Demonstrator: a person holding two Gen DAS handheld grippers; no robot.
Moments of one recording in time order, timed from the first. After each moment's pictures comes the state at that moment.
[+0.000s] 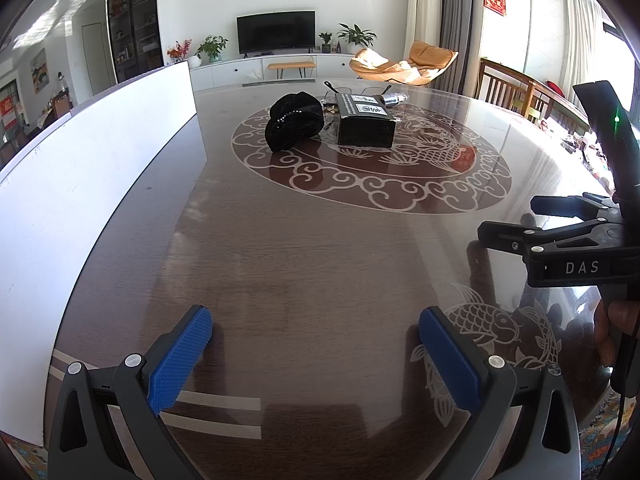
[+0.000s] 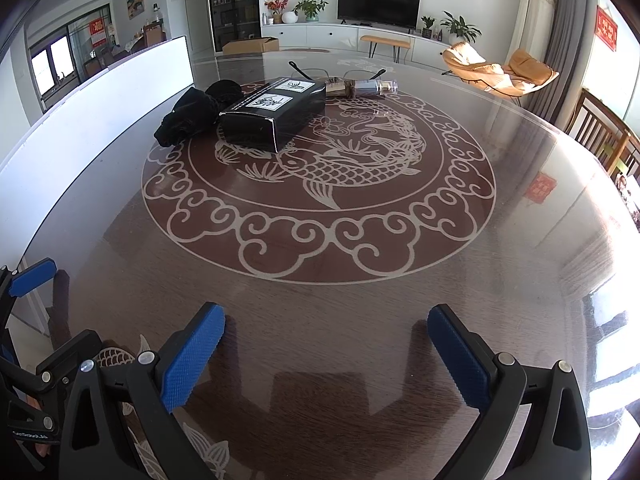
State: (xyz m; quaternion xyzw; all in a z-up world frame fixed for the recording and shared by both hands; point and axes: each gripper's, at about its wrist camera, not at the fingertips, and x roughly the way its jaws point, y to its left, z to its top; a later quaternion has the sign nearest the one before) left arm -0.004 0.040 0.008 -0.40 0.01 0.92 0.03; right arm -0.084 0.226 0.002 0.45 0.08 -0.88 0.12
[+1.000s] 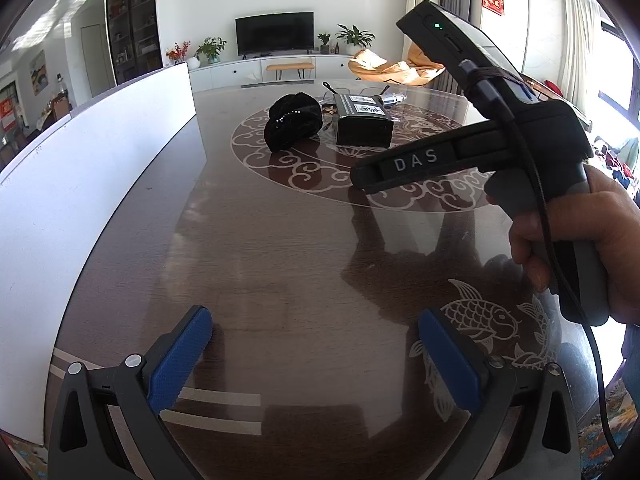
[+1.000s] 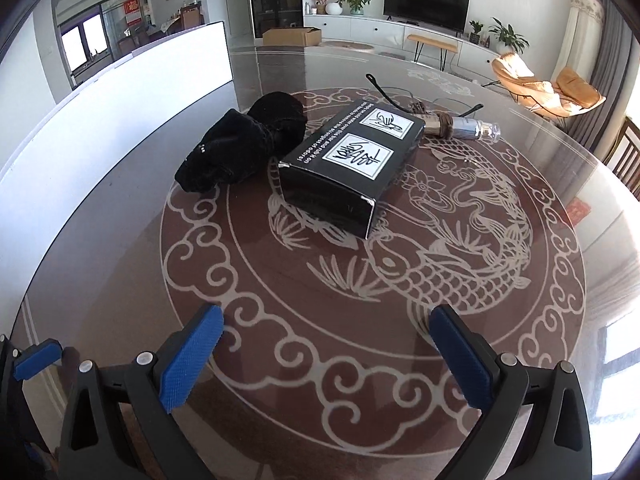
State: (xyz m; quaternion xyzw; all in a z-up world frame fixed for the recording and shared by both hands) left arm -0.005 0.042 0.007 -0.40 0.01 0.92 0.03; right arm -0.171 0.146 0.001 0.46 0.10 -0.86 0.19
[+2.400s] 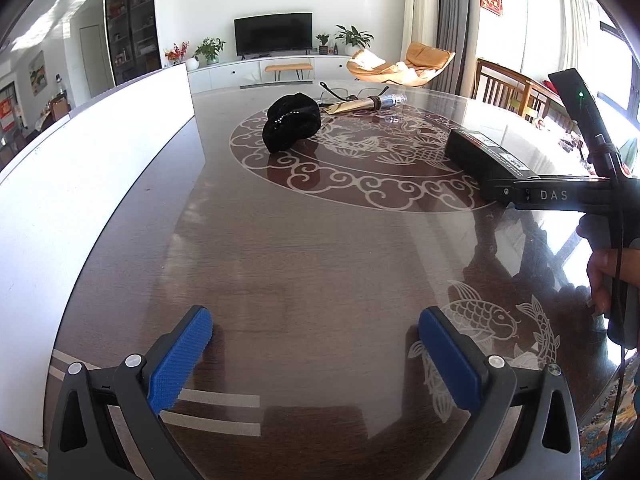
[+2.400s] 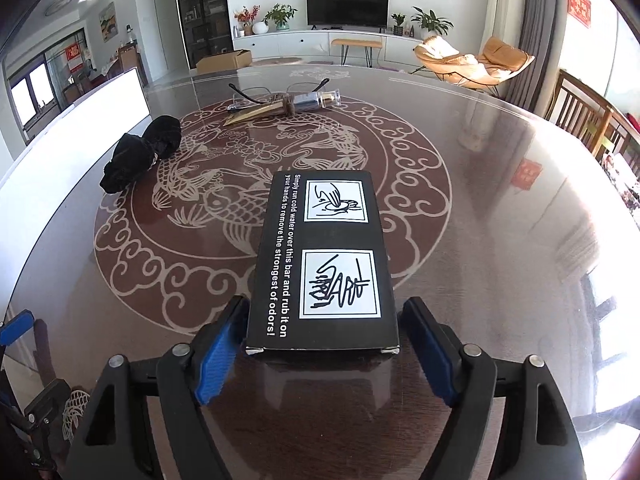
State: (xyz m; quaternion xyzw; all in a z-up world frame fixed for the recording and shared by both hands) left arm -0.013 0.044 0.005 -0.40 0.01 0.92 0.04; right arm -0.122 0.263 0.006 0.44 0.04 -0.89 0.09
